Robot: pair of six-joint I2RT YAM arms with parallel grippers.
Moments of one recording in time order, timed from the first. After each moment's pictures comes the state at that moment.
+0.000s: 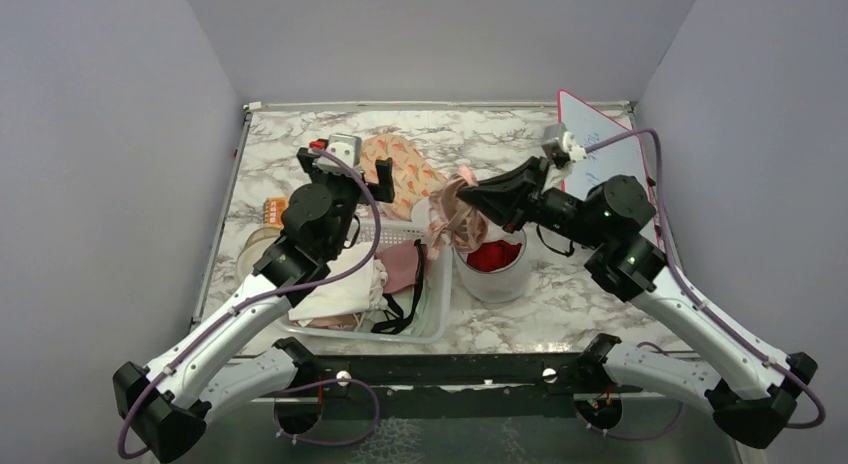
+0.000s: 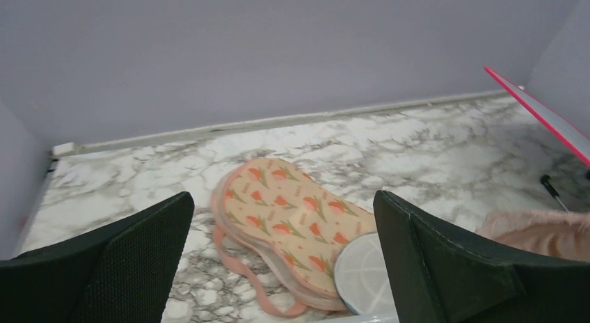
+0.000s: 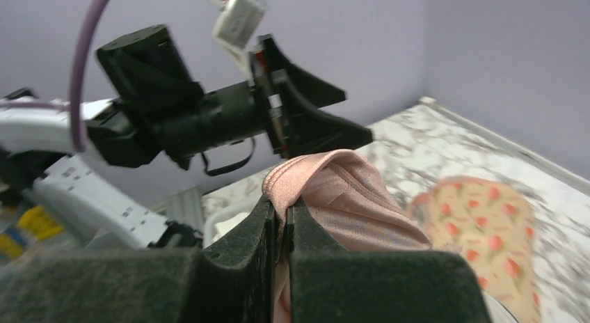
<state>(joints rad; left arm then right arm) -0.69 0.94 0.88 0.10 -0.42 -0.02 0.76 0.90 1.00 0.12 -0.30 0.27</state>
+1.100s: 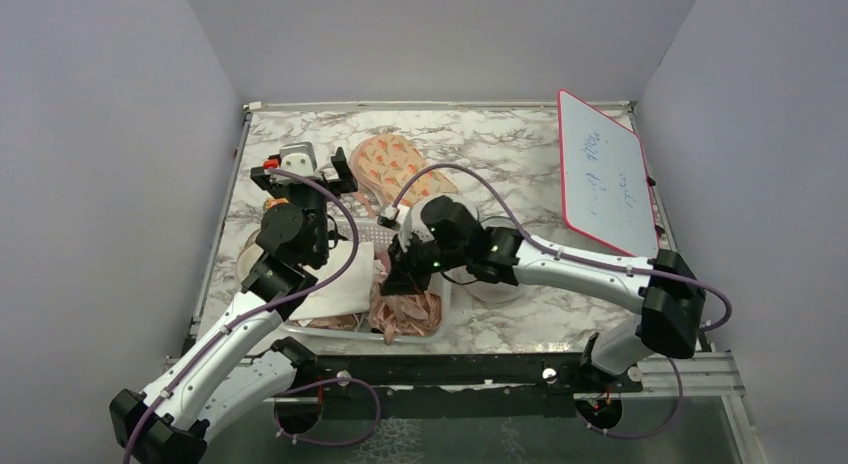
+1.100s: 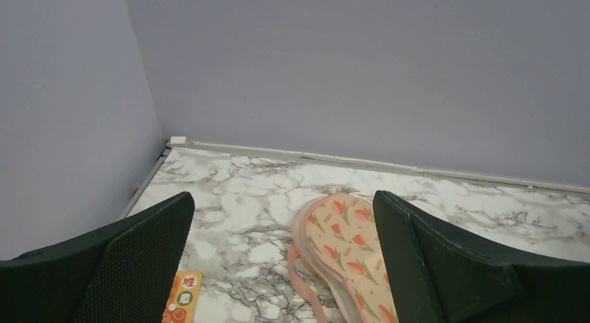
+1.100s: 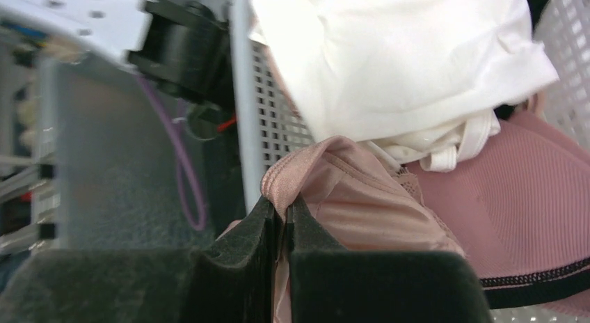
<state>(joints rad) -0.59 0.80 0.75 0.29 -0.68 0.05 1.04 1.50 1.13 -0.12 -0.54 0.25</state>
